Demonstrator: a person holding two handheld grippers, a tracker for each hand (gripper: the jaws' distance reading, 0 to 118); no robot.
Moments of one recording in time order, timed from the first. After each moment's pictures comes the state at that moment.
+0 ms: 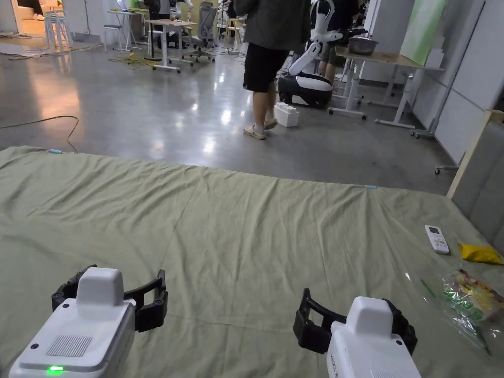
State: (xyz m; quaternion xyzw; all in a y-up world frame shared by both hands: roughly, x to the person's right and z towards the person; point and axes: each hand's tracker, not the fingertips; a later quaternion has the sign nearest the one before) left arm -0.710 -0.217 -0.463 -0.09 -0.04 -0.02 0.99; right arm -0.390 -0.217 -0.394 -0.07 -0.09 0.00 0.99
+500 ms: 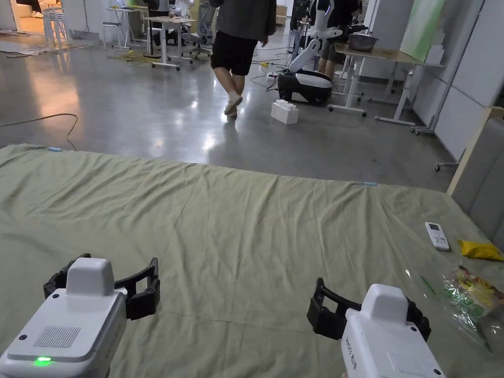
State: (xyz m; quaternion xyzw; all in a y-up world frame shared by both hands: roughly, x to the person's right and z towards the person) left arm -0.723 -0.213 -0.472 -0.07 -0.04 -0.01 1.00; right arm -0.368 -0.212 -0.405 -0.08 -0.10 -0.01 0.99
